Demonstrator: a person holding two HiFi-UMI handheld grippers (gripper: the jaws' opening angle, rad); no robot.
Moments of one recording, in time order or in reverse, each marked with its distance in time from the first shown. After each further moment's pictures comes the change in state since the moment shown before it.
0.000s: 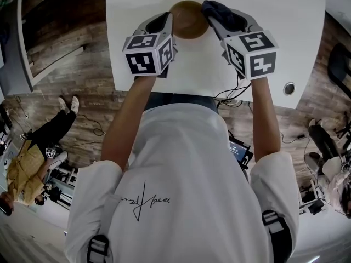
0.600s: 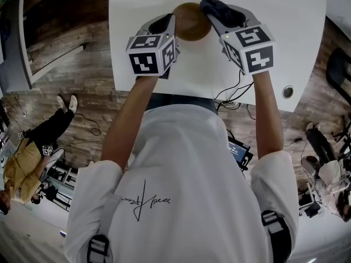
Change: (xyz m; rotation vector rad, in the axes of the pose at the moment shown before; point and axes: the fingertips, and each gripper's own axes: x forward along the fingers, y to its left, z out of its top) left arm -0.006 0.005 0.004 -0.009 -0.005 0.000; right arm 0.011 0.008 0.020 -0.125 0.033 0.009
